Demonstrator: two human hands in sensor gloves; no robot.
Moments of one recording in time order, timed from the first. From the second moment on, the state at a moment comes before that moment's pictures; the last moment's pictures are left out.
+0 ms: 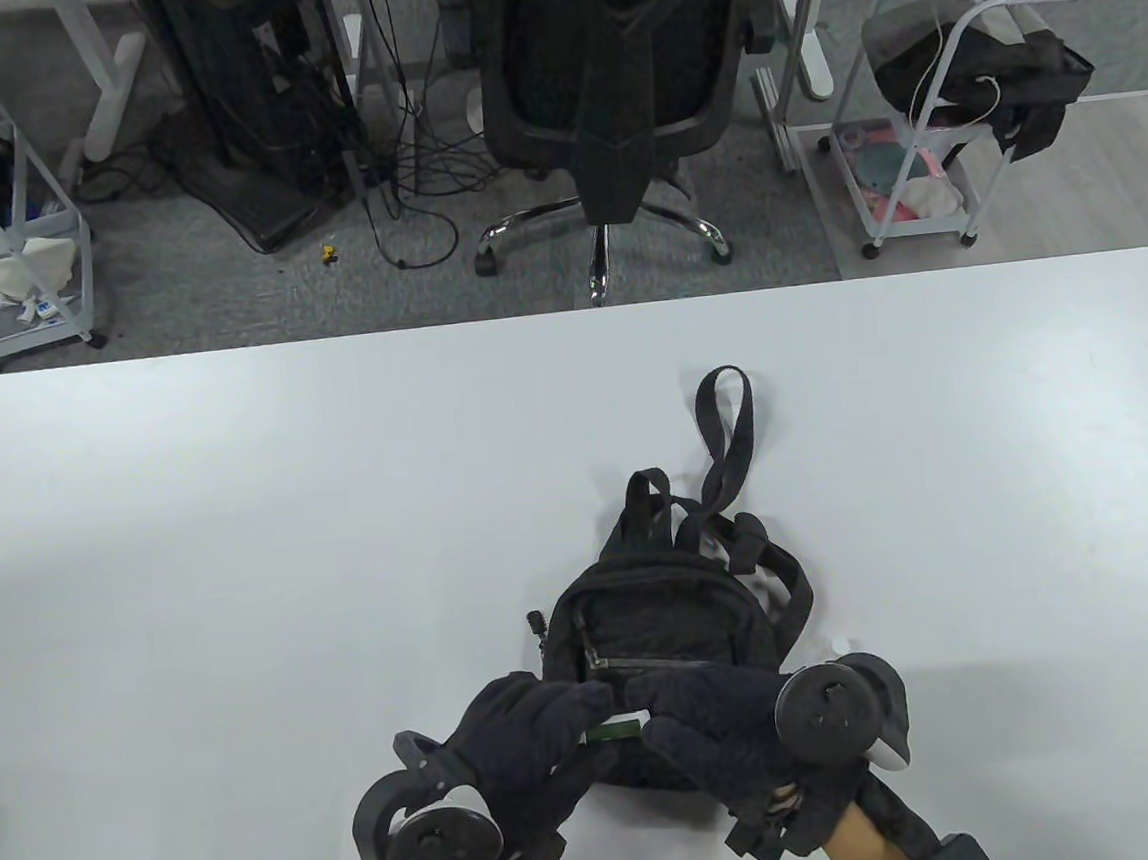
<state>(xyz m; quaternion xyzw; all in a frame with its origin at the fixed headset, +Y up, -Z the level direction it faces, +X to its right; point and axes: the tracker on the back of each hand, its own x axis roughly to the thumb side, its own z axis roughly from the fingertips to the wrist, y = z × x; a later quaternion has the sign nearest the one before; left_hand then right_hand) -0.133 -0.685 -0.146 0.21 -0.34 0.32 0.86 0.118 -0.701 -0.179 0.28 -0.02 0.87 0.42</state>
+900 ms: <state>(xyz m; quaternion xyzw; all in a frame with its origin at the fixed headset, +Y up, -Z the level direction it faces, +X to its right) -0.133 -0.688 -0.150 0.14 -0.33 0.41 0.84 0.104 -0.698 -0.169 0.29 -0.05 0.90 0.33</state>
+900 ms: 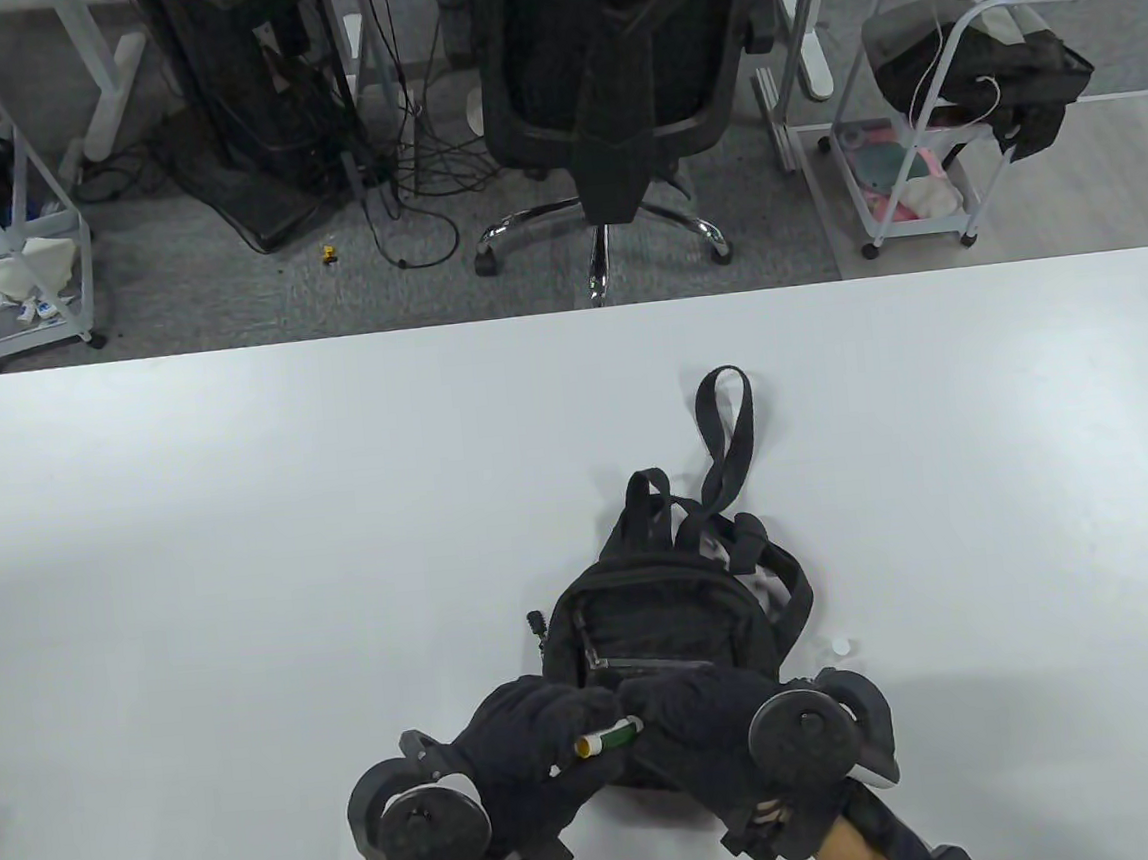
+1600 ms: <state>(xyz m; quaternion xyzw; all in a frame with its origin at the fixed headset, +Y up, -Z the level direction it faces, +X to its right) -0.143 -0.693 -0.157 0.14 -0.27 0.47 0.83 0.160 -0.667 -0.177 0.19 -0.09 0.95 0.21</state>
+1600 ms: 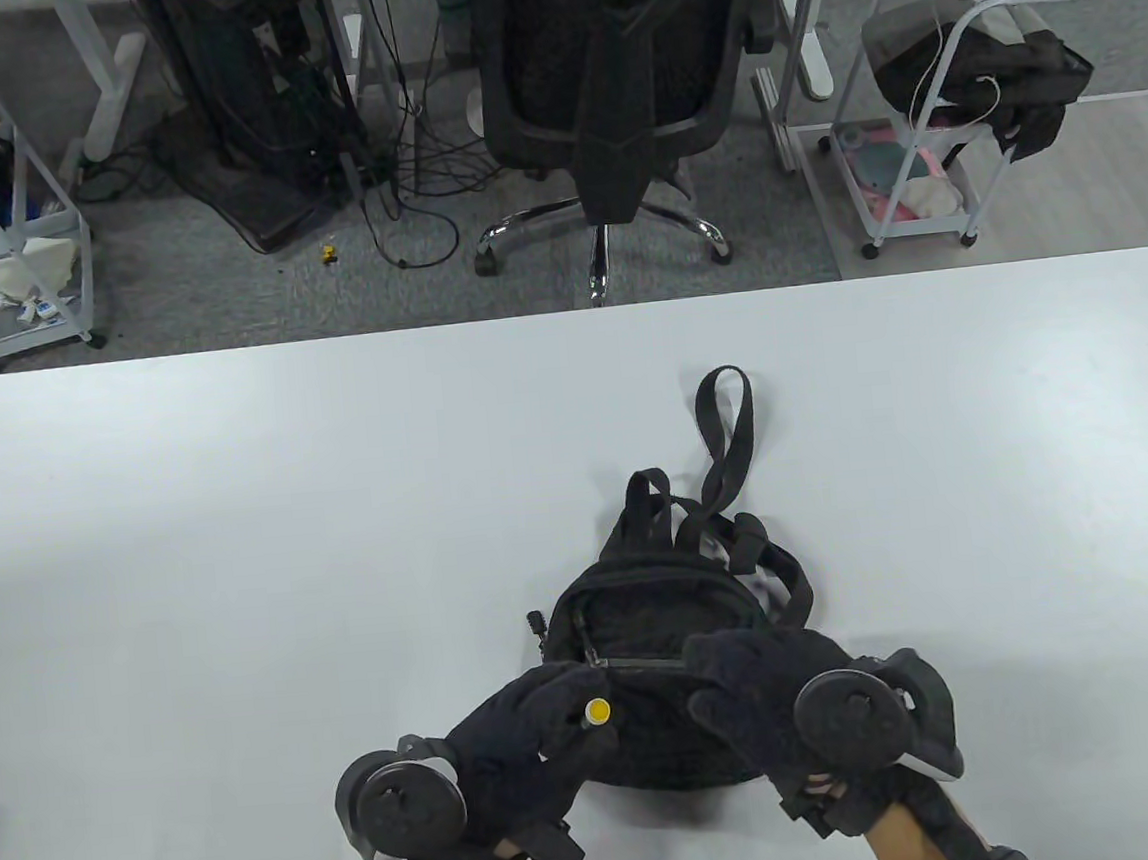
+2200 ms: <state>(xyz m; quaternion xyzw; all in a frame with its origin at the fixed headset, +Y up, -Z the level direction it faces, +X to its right) -0.146 -0.692 -0.160 0.15 -0.27 0.45 0.84 0.201 -0.725 -0.232 -0.06 0.07 0.99 -0.06</state>
